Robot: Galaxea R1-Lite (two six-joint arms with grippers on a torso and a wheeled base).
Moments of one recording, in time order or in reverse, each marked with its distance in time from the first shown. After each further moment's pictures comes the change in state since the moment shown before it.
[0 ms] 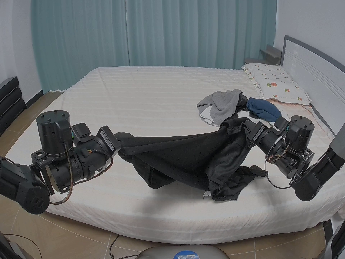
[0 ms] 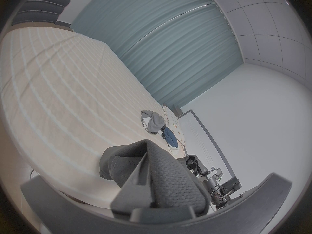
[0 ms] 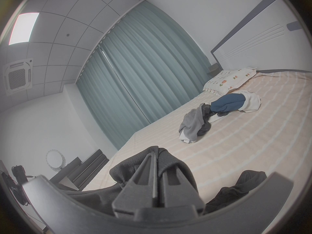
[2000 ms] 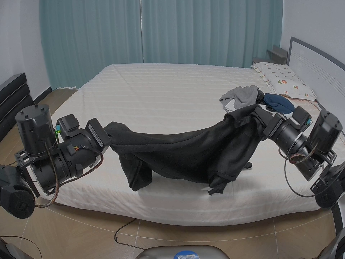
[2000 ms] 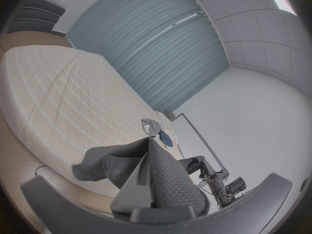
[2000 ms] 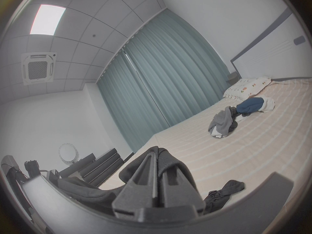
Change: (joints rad) left arm -0.034 -0.141 0.023 0.015 0.004 0.059; right arm 0.056 -0.265 0.110 -0.018 0.032 -0.099
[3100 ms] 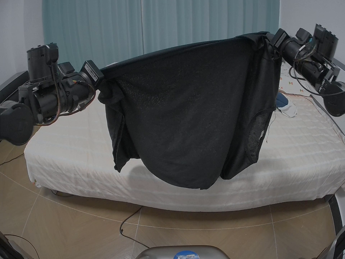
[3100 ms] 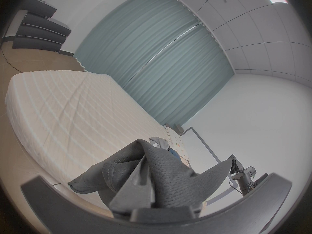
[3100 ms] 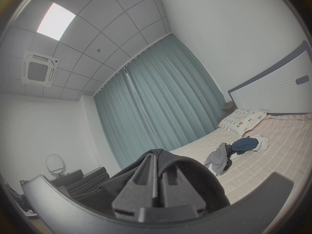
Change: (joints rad) left arm 0.205 0.183 -0.581 0.409 -0.011 0.056; right arm -0.187 0.149 -0.916 0.659 0.006 -0.053
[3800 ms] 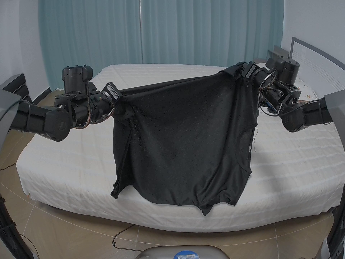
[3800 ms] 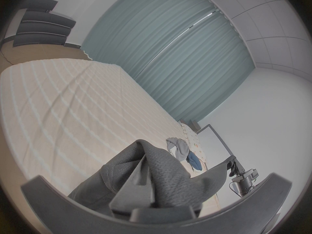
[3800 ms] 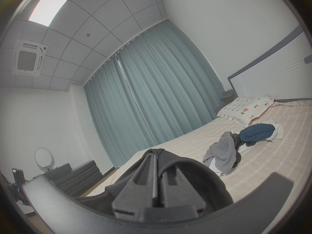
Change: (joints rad) left arm 0.024 0.294 -0.140 -0.007 -0.002 -0.001; right arm 0.003 0.328 -0.061 -0.161 -0.007 -0.008
